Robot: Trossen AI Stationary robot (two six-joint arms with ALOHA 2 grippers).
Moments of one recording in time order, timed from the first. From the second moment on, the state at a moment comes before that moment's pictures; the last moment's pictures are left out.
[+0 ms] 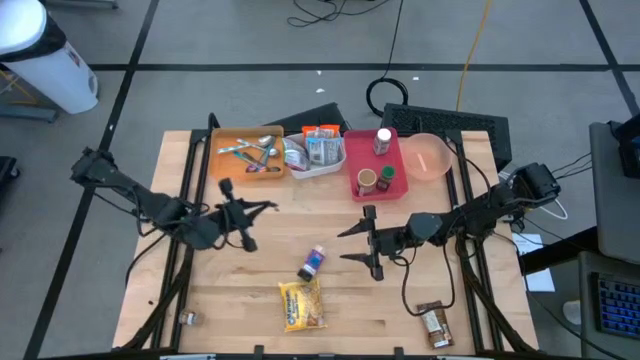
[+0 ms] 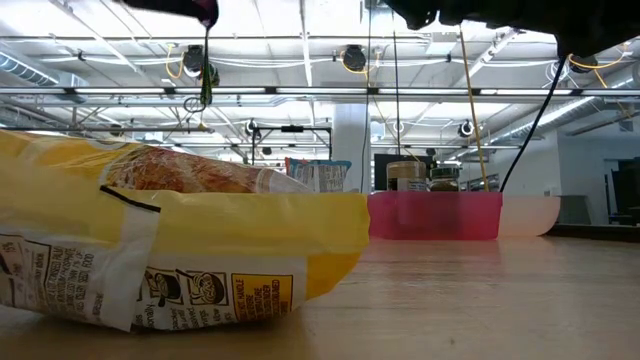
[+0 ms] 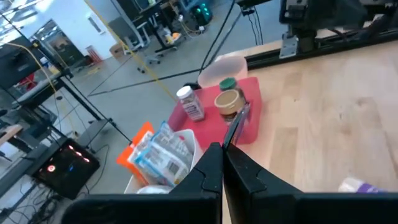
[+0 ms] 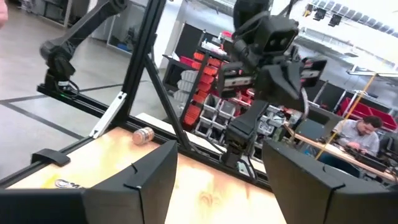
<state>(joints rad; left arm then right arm) -0.50 1.02 0.86 -0.29 -0.97 0.03 0.31 1.46 0.58 1.02 0.13 -0.39</state>
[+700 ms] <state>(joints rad) -0.20 0.66 0.33 0.06 -0.84 0.27 0.18 1.46 0.58 0.81 0.13 -0.38</state>
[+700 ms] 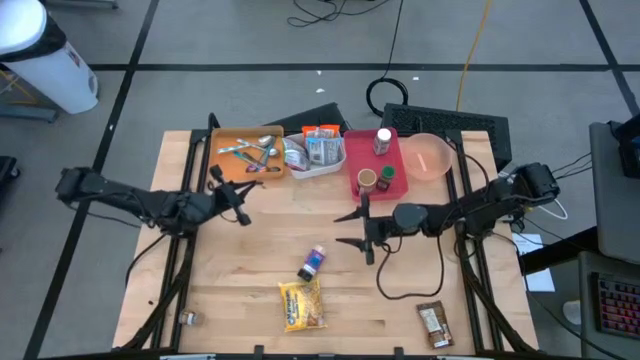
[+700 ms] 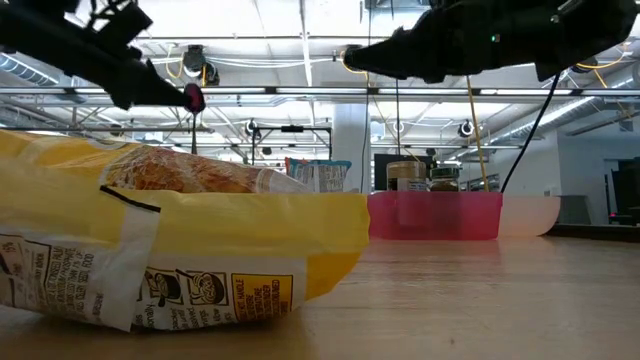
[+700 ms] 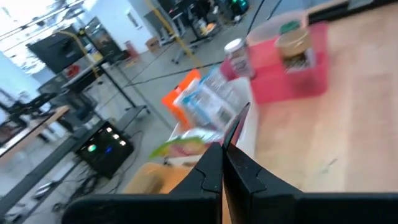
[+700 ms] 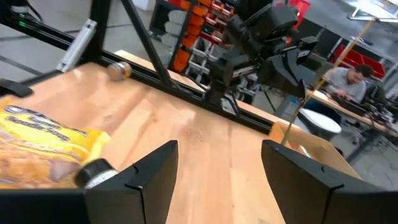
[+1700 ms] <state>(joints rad) 0.62 1.04 0.30 0.54 -0.33 0.50 0.02 1.46 0.58 0.70 0.07 -0.38</state>
